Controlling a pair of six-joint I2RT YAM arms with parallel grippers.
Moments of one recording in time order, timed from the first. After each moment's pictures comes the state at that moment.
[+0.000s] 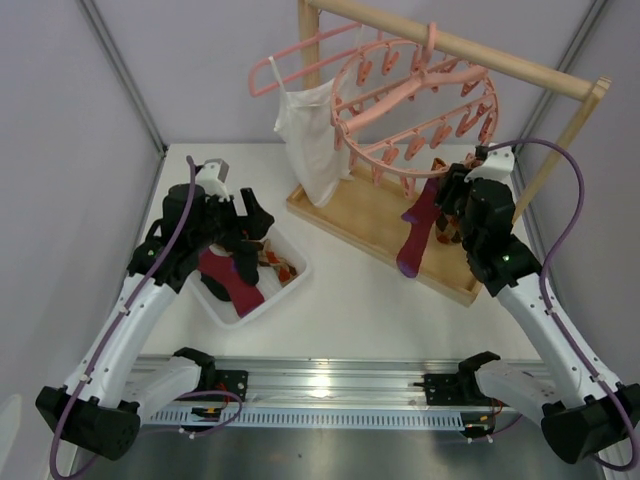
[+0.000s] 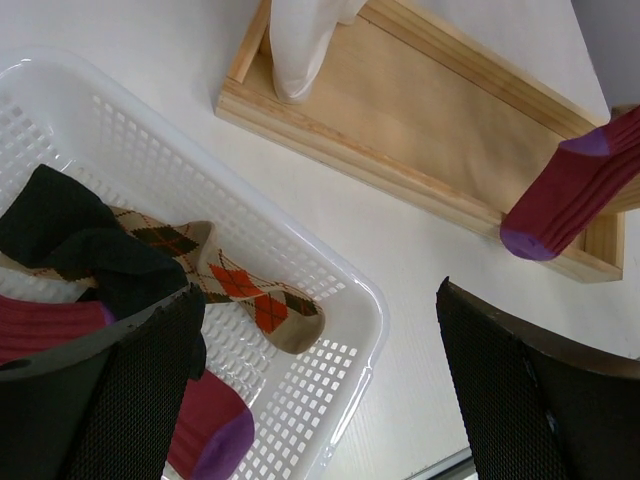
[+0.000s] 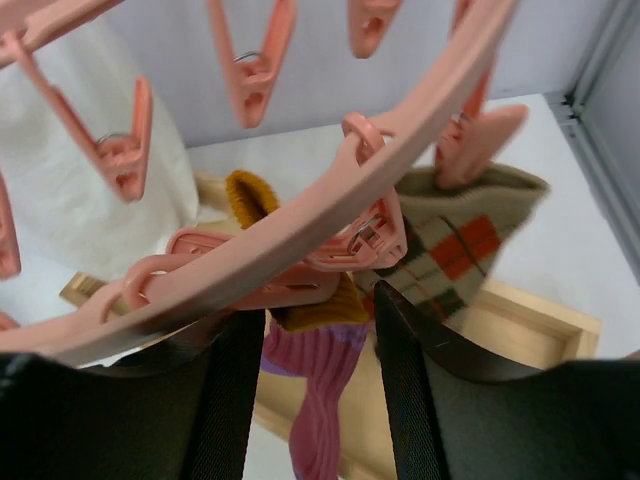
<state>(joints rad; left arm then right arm) -0.30 0.98 1.05 -0.53 0.13 -0.35 0.41 1.01 1.05 -0.20 0.41 0.23</state>
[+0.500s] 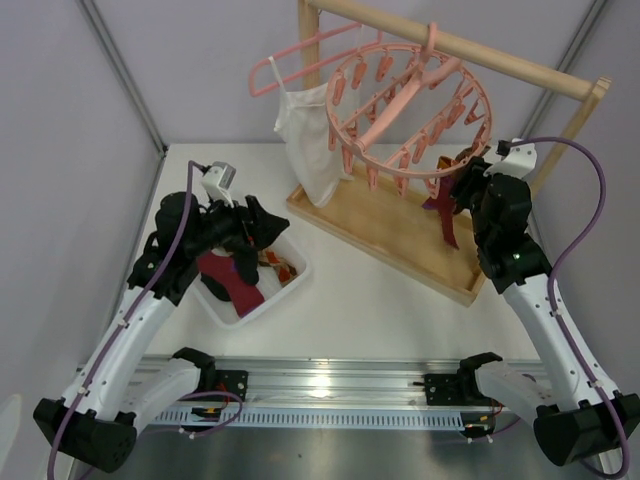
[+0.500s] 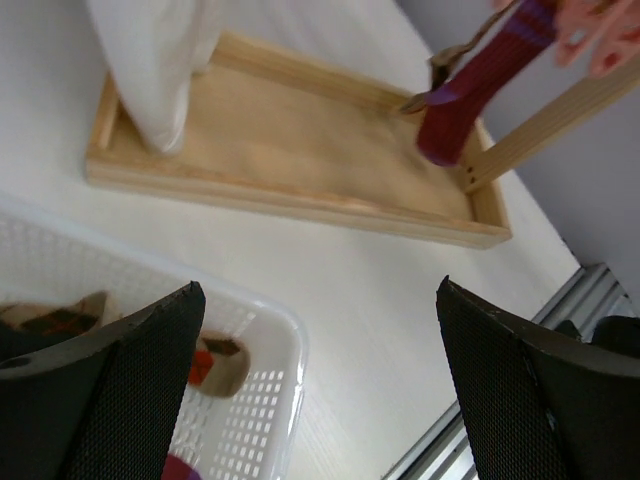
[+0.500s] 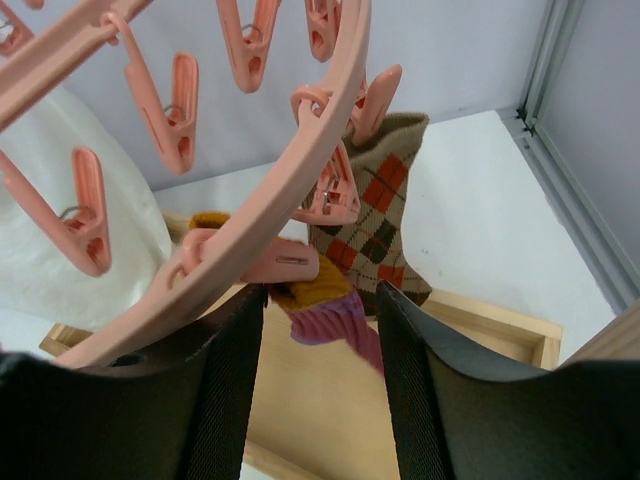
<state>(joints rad) -0.31 0.91 0.96 -0.35 0.38 -0.34 0.27 1.00 1.06 -0.18 0.38 0.24</state>
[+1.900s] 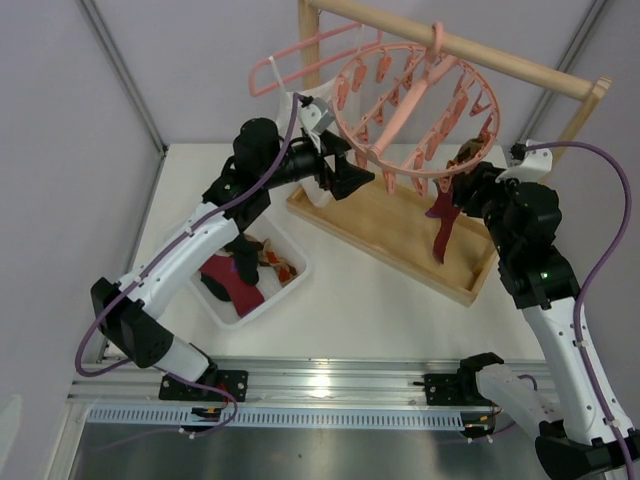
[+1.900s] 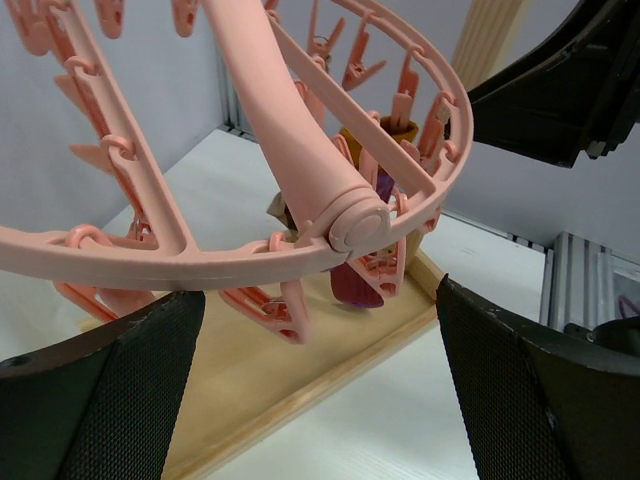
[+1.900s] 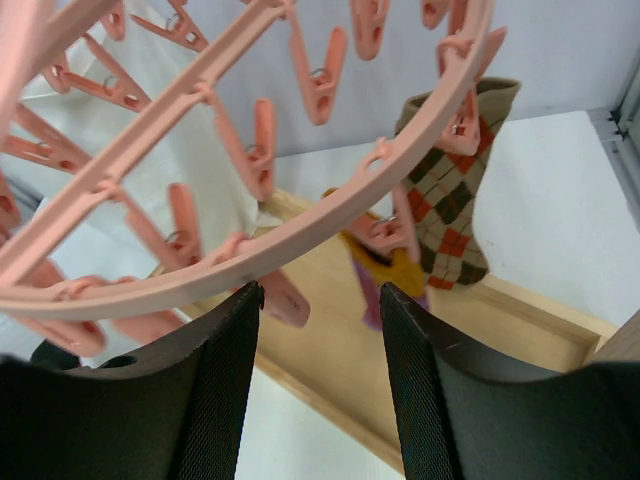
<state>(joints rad) -0.61 1.50 1.55 -0.04 0.54 -0.10 0.26 0.90 1.16 -0.36 0.17 0.29</state>
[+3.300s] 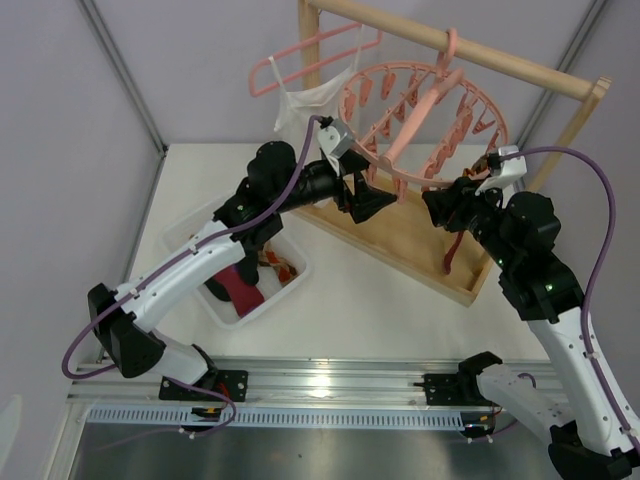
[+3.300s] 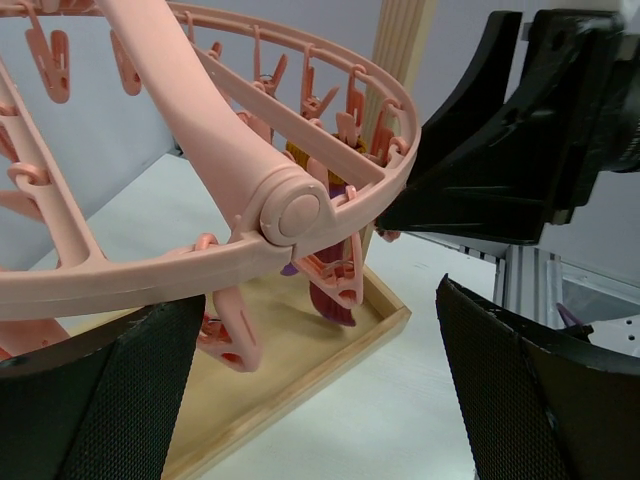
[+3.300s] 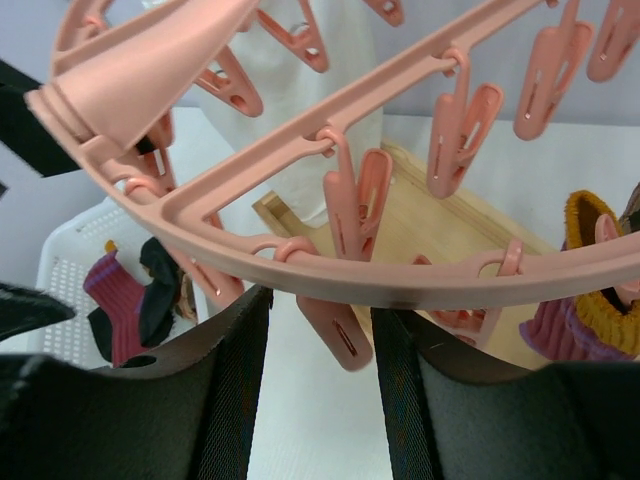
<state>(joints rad) -0.79 1.44 1.47 0.02 0.42 -0.12 0.39 0.85 1.20 -0.44 -0.04 0.27</state>
